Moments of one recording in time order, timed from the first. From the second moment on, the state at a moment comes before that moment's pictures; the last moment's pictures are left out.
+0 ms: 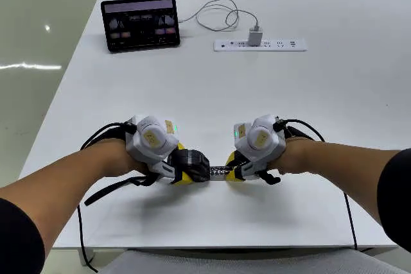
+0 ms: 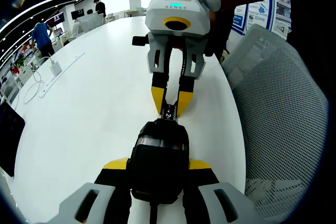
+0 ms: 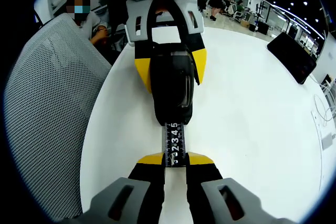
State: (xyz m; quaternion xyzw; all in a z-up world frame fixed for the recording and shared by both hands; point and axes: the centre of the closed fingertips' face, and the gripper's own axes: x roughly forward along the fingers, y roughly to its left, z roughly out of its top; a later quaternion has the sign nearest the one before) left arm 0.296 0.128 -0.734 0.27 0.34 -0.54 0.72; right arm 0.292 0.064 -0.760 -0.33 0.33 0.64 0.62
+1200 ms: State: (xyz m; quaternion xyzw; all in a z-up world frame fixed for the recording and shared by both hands) left arm 0.293 0.134 -0.740 0.26 0.36 -0.53 0.72; right arm 0.292 0.036 -0.760 -0.32 0.34 0.63 0.62
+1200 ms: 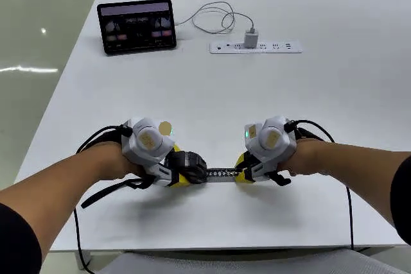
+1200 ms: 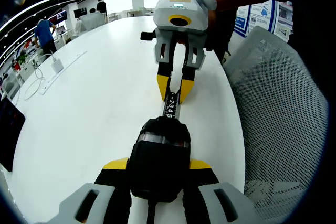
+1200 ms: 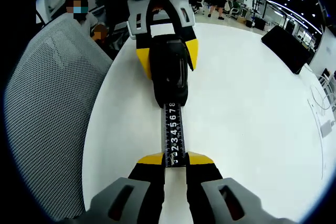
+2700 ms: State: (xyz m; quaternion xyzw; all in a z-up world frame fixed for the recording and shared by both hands) left arm 0.295 0.139 -0.744 0.30 0.34 -0.54 0.71; right arm 0.292 -0.016 -0.760 -0.30 0.35 0.61 0.64
